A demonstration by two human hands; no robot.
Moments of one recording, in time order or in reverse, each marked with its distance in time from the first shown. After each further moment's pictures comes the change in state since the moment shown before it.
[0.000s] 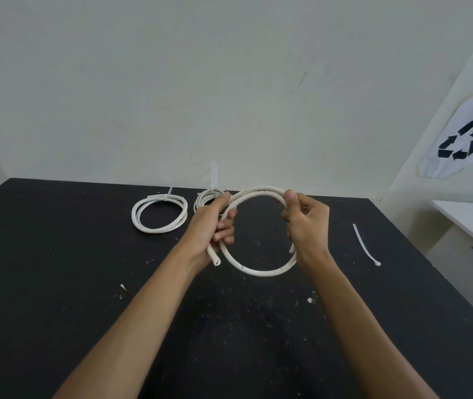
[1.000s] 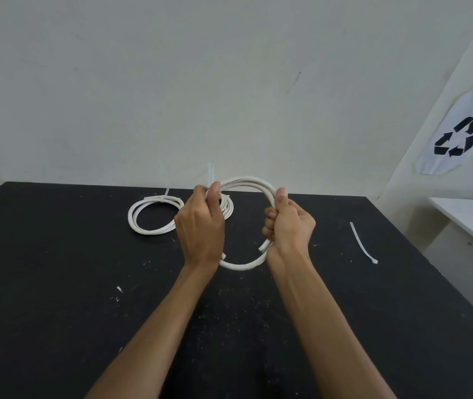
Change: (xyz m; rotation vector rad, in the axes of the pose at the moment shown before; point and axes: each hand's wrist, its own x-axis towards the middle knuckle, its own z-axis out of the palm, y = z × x) left_hand 0.006 -0.020 0.012 0.869 0.781 0.930; right_hand -0.024 -0.029 0.033 0.466 0.169 0.401
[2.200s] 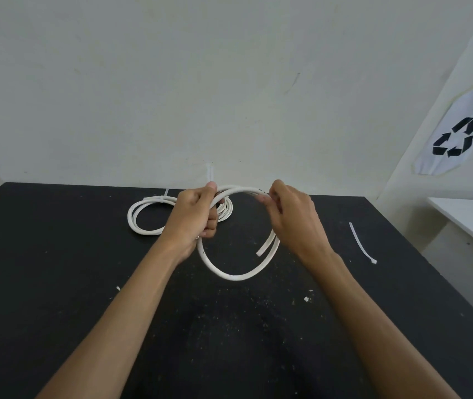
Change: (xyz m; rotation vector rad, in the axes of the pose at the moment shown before) left_hand 0.036 0.007 -0.037 -0.663 -0.687 -0.604; right_hand 0.041 -0.016 -0.033 -1.214 -0.333 -0.931
